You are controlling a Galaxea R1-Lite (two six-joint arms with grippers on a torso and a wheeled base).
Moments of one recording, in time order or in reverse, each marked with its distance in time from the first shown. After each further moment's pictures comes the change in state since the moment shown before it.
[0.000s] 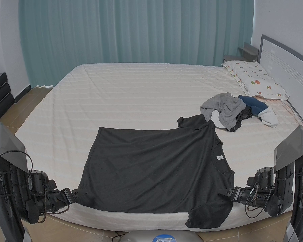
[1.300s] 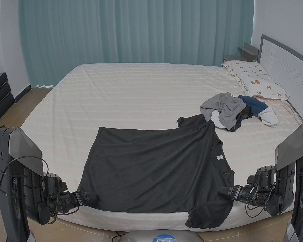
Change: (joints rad) left arm -0.097 0.108 -0.098 -0.012 0.089 -0.027; right arm 0.006 -0.020 -0.005 0.000 0.002 0.002
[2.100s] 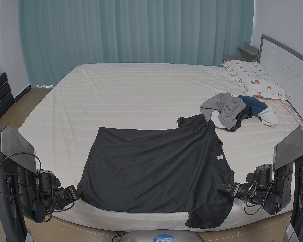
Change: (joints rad) left arm 0.039 -0.069 0.025 0.000 0.004 -0.097; right arm -0.006 0.032 -0.060 0.000 -0.037 -0.001
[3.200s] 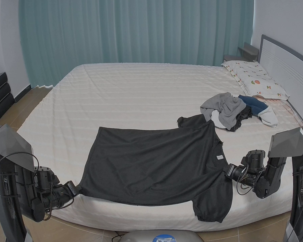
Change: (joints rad) left arm 0.002 -0.030 -0.014 0.000 -0.006 -0.090; right arm -0.043 0.040 -0.394 0.224 -0.064 -0.002
